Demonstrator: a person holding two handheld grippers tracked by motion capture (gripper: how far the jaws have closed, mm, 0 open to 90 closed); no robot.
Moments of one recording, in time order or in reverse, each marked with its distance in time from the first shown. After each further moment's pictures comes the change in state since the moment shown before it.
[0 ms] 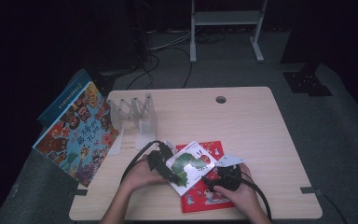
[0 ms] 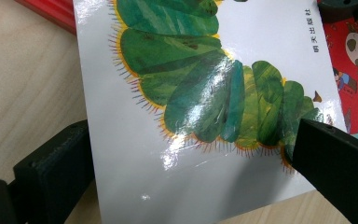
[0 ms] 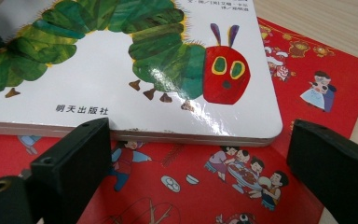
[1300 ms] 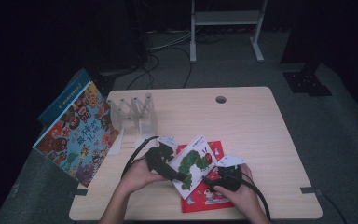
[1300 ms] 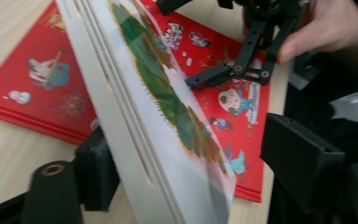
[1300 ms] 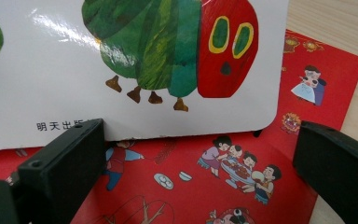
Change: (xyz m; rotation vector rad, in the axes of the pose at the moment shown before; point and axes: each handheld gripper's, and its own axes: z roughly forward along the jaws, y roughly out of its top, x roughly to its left) left arm -0.044 0.009 -0.051 -0.228 -0.088 0.137; right arm 0.000 -0.003 0.000 -0.011 -0.026 0.022
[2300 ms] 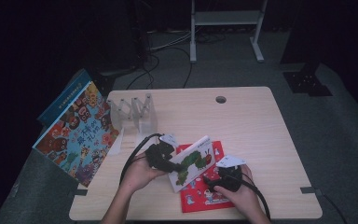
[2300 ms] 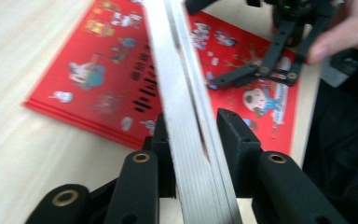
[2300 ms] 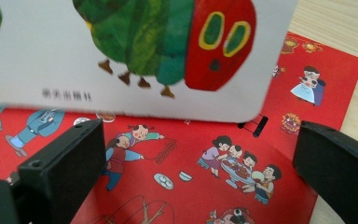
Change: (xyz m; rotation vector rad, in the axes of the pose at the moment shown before) left arm -0.002 0.009 -0.008 0.033 0.119 0.019; right arm 0.000 -0.001 0.000 -0.007 -0.002 -0.001
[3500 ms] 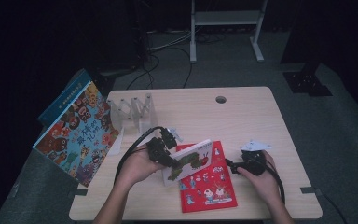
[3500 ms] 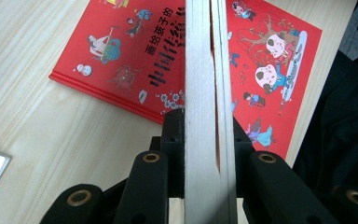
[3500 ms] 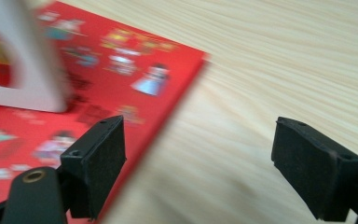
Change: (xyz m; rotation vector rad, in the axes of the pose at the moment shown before) left arm 0.000 0.024 -0.014 0.184 0.034 -0.024; right arm -0.082 -0.002 -0.026 0.004 -0.107 0.101
